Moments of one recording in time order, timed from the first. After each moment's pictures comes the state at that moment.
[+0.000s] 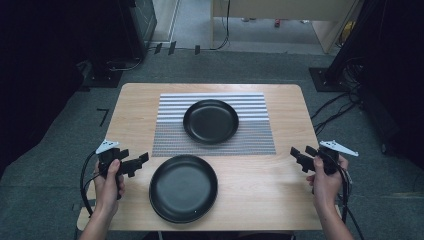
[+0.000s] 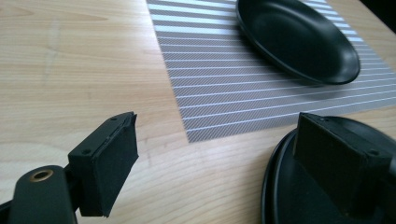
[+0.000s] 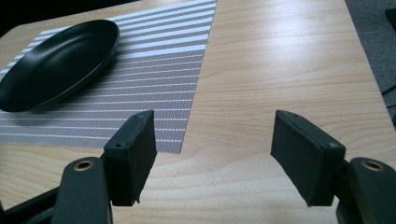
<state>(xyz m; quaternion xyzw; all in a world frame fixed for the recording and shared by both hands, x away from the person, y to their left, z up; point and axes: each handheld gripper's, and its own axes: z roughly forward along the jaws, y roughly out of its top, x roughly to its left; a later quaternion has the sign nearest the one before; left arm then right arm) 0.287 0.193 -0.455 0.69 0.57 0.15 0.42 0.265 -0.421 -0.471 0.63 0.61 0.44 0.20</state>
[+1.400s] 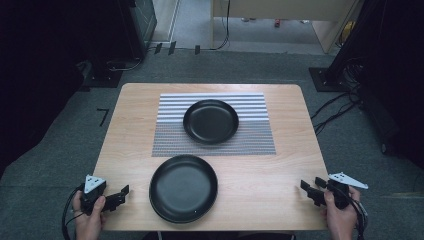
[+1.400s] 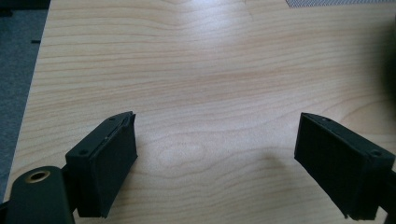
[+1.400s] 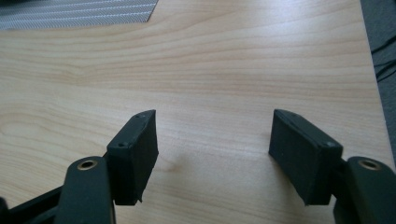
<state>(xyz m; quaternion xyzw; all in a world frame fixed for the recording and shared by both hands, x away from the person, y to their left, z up) 0.214 0.240 -0.515 0.71 0.58 0.22 0.33 0.189 -0.443 -0.520 0.62 0.66 0.38 0.19</state>
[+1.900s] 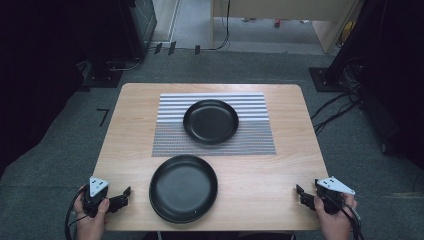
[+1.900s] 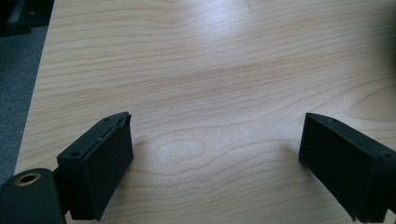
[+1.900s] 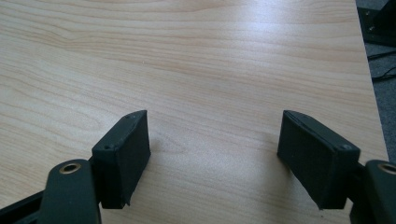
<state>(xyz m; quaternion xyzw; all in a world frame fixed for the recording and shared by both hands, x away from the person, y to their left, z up) 0.211 0.234 -0.519 0.72 0.56 0.25 0.32 0.180 -0.422 -0.525 0.59 0.70 0.32 0.25</state>
